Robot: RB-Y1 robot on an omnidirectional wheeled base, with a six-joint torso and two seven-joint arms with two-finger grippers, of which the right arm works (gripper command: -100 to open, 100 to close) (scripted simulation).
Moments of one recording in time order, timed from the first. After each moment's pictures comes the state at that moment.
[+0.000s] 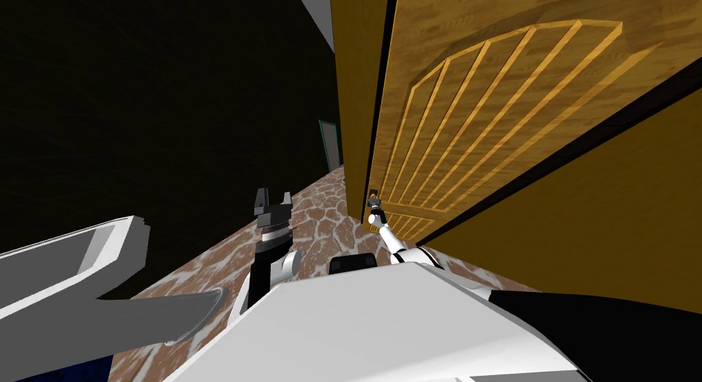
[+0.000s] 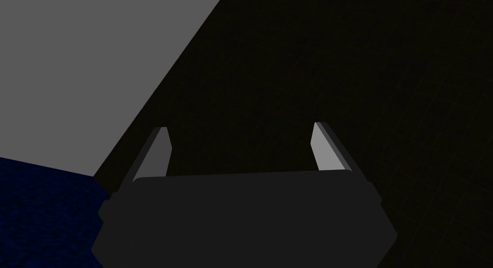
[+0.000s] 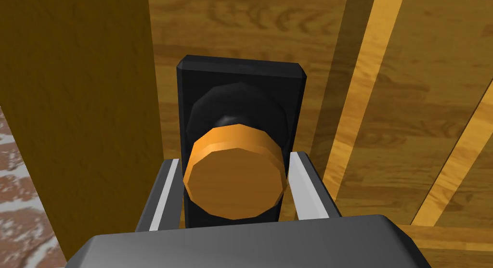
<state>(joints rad) -0.36 -0.03 -0.04 -0.83 -0.71 -0.51 -0.89</state>
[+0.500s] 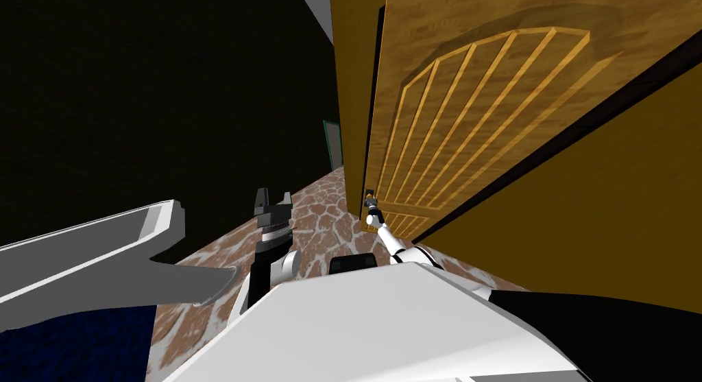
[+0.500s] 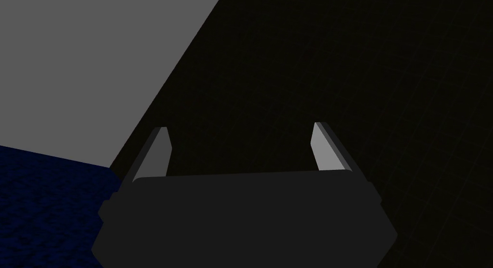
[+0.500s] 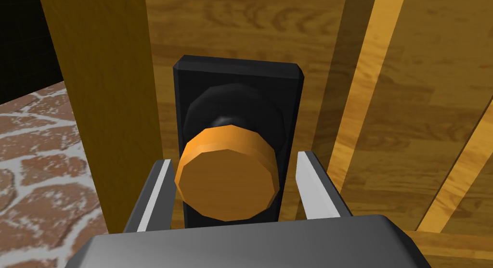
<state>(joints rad) -0.36 -0.02 0.02 -0.84 -0.69 -0.49 -0.92</state>
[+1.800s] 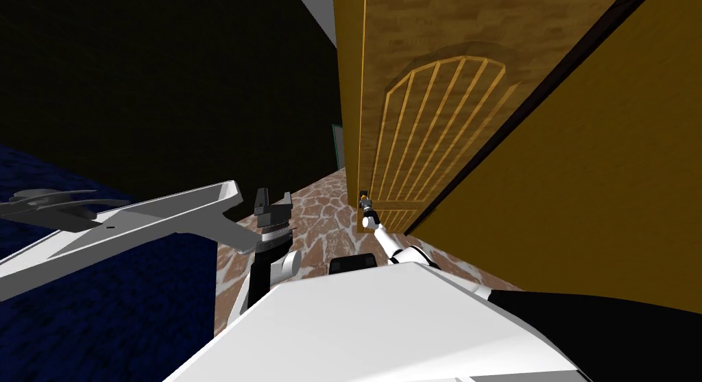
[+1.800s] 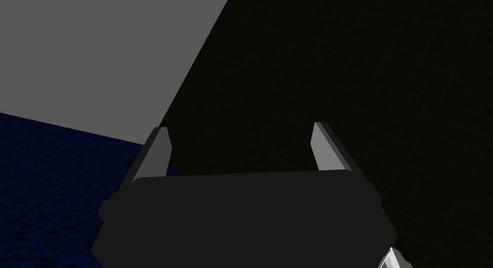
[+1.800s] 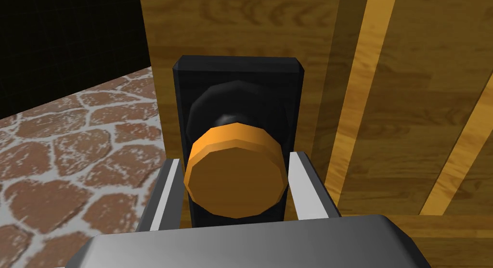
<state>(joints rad) -0.37 0.00 0.11 -0.83 -0.66 -0.47 -1.00</state>
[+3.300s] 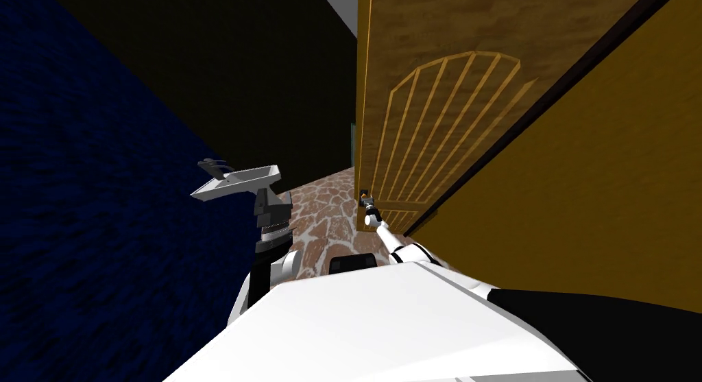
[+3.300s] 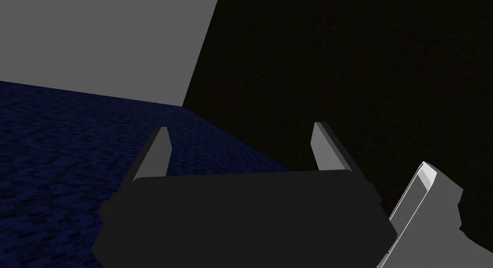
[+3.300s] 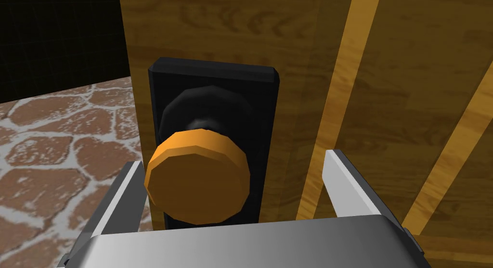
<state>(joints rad) -0.40 -0.03 0.06 -0.80 -0.55 -0.46 -1.06</state>
